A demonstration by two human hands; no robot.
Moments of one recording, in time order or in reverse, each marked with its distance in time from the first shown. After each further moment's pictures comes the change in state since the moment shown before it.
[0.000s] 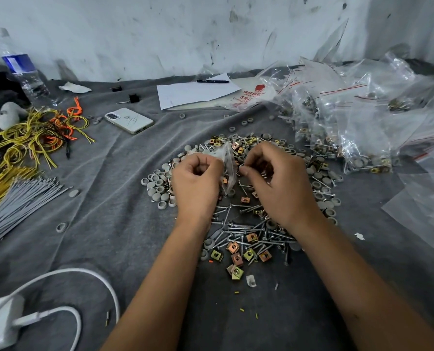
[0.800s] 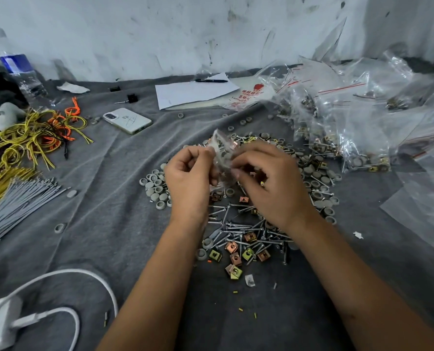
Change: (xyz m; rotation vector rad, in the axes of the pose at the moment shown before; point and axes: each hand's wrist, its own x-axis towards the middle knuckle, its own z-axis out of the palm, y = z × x) left_hand 0.003 0.005 -0.001 -0.265 -0.011 0.025; right_hand 0.003 0.003 0.004 -0.014 -0.029 -0.157
